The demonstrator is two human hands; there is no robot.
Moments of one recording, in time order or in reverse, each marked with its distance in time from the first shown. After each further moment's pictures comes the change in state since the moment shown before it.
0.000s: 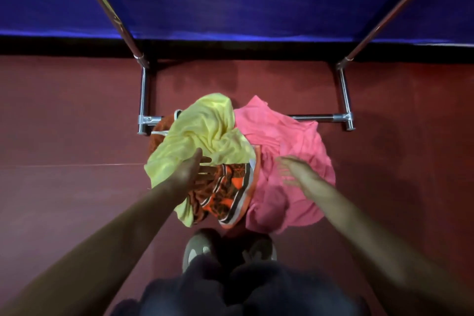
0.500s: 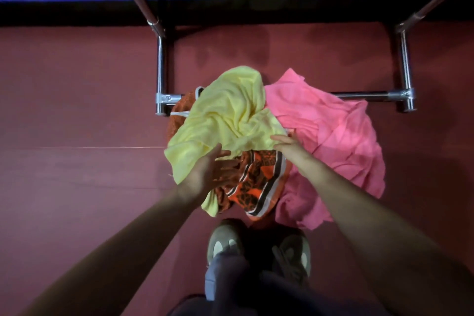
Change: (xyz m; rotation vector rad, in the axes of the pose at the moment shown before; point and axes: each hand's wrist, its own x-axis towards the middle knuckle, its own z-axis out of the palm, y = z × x) left_hand 0.037 -0.028 -0.020 -0.199 -0.014 -0.136; right_hand 0.094 0.018 0.081 -0.233 -0.090 -0.134
